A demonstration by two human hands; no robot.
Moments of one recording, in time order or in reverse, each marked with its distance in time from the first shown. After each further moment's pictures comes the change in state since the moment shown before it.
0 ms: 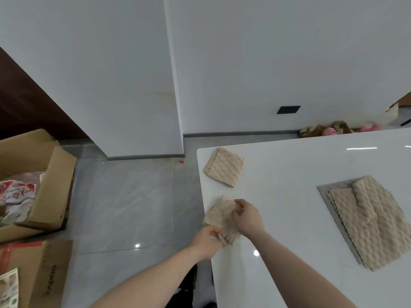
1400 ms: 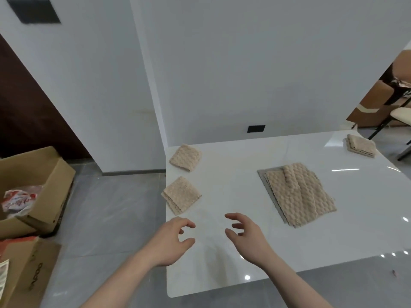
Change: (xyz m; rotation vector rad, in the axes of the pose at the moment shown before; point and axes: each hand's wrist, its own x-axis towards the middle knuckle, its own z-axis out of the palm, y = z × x) left_hand -0.261 0.043 0.140 0.448 0.247 0.404; right_hand -0.265 0.193 -0.139 0.347 -0.033 -0.318
